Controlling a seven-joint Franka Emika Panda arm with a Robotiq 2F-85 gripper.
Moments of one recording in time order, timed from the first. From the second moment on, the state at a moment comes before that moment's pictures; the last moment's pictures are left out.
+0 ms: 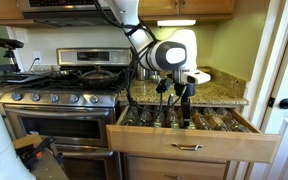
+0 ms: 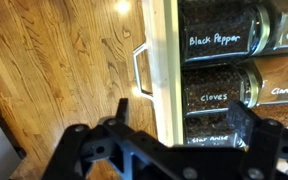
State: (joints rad) arm -0.07 0.41 -0.34 -2.15 0.06 2.62 0.69
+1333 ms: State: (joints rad) arm -0.27 0.61 -0.22 -1.94 0.28 2.68 0.42
